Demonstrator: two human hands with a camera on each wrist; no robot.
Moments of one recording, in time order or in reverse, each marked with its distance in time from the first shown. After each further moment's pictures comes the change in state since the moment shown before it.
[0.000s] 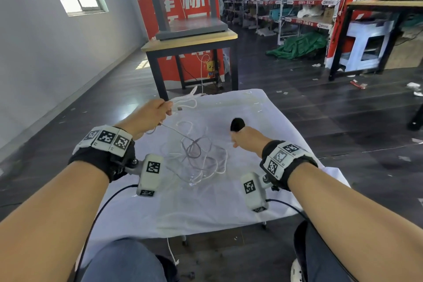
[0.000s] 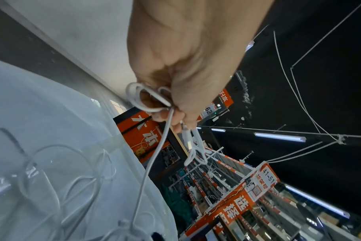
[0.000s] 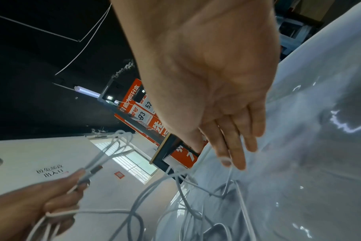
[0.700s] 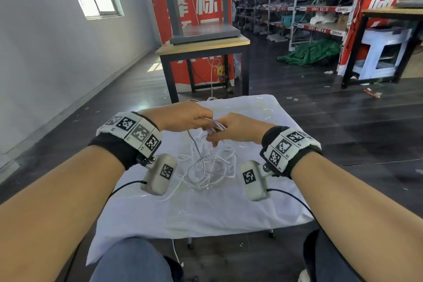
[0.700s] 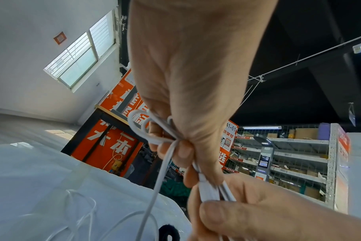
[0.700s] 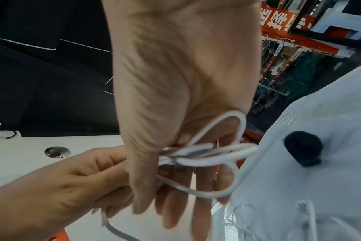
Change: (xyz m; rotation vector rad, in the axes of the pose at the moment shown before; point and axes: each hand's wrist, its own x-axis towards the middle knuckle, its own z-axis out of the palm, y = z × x) left_hand -0.009 0.050 -0.002 0.627 -0.404 0.524; right_hand -0.034 -0.072 -0.023 -0.038 -0.254 -0.491
